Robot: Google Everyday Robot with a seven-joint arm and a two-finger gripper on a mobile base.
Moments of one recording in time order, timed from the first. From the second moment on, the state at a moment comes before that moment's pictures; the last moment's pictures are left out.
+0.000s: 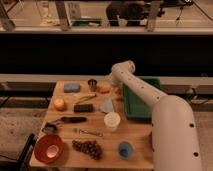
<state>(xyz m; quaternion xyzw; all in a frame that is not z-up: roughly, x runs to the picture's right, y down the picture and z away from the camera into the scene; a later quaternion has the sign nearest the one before) 0.038 -0.030 0.987 -0.15 -0.15 -0.07 0.97</state>
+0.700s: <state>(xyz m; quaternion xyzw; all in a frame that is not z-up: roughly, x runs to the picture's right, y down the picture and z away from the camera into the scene) 0.020 -0.035 0.995 -0.17 -0.18 -0.03 0.97</state>
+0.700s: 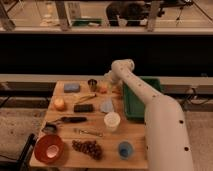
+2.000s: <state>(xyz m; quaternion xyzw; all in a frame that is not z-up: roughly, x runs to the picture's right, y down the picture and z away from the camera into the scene) 0.000 -0.012 1.016 -0.21 -0.21 0.00 0.95</state>
